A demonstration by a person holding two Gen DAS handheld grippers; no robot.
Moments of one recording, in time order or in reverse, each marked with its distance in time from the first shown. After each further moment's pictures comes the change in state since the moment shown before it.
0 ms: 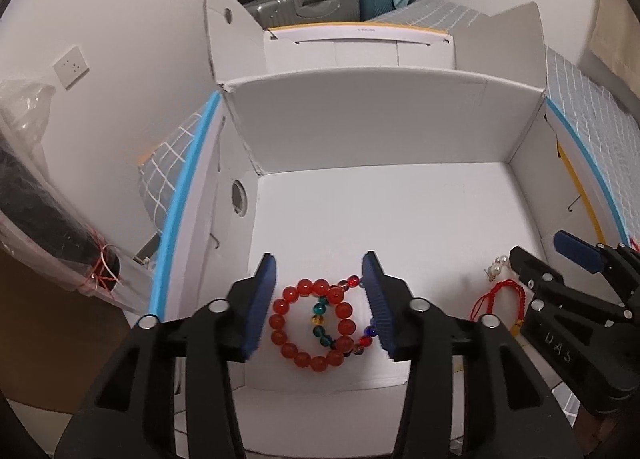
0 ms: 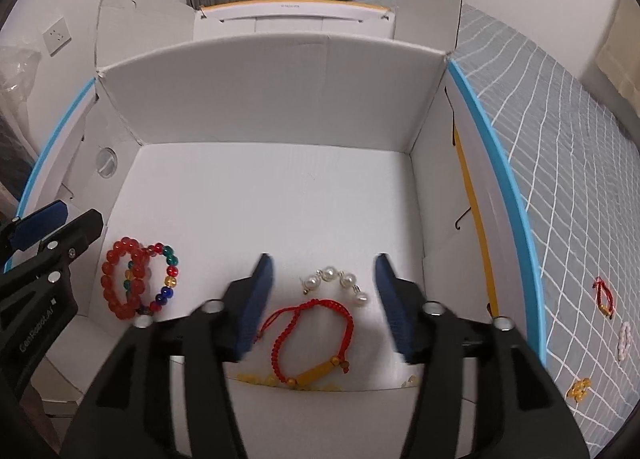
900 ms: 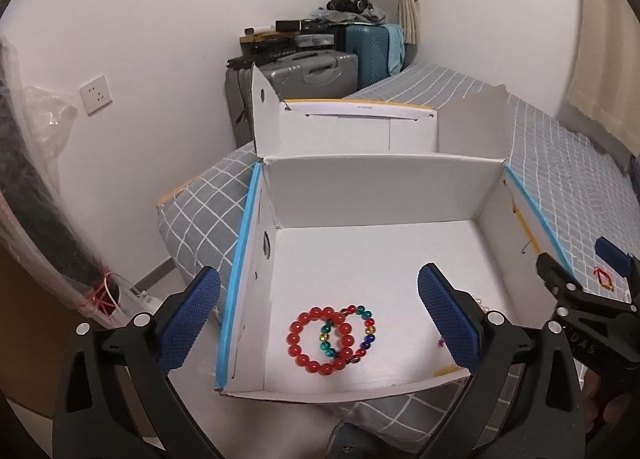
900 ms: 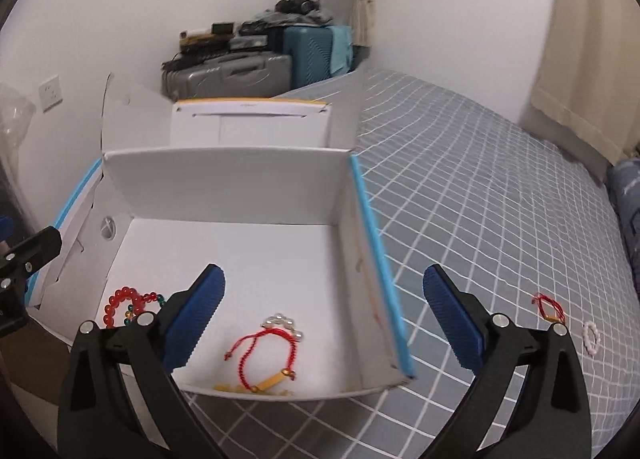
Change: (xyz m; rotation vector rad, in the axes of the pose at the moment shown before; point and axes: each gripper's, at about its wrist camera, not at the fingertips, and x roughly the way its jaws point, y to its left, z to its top) left arm -0.075 0.022 -0.006 -0.036 -0.226 -0.048; right arm -0.093 -0.033 -0.026 0.084 -0.300 -0.132
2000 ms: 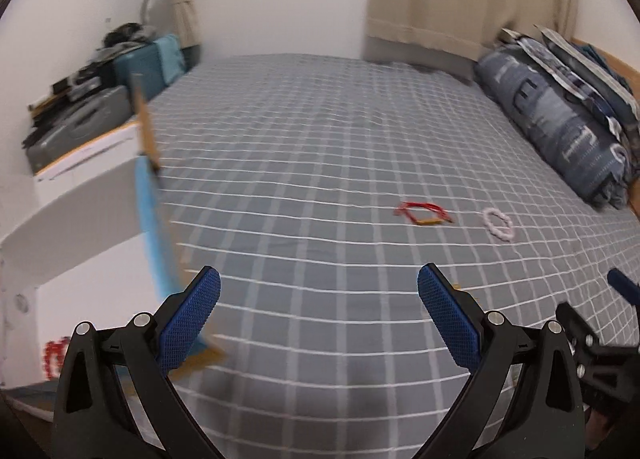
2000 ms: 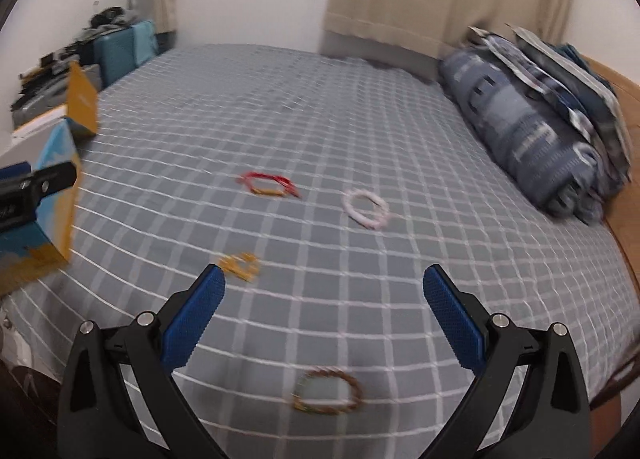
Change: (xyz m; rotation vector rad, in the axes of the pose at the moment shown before) left arm -0.027 -0.330 -0.060 0.393 0.016 -0.483; right arm -0.120 -0.297 -0.177 0.302 0.108 -0.455
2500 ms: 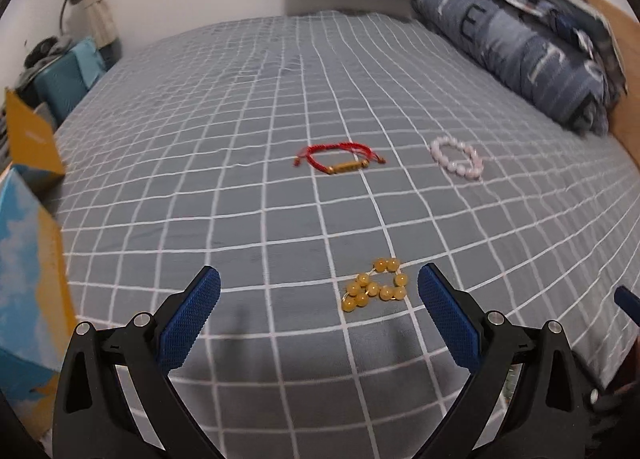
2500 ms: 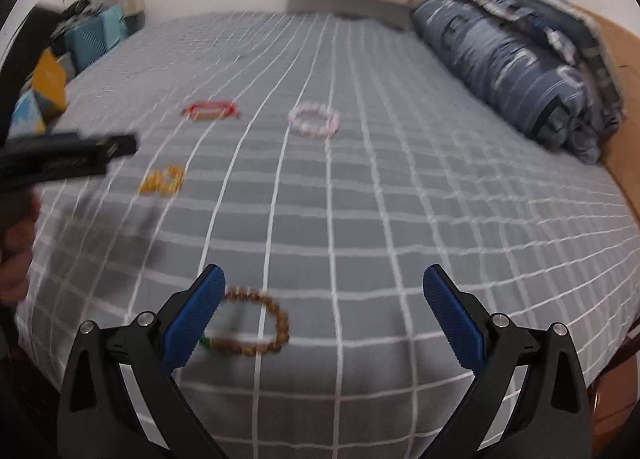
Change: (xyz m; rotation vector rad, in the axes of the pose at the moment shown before) left arm 0.100 -0.098 -0.028 0.179 0.105 -0.094; right arm 0.046 -0.051 -0.081 0.062 0.121 0.010
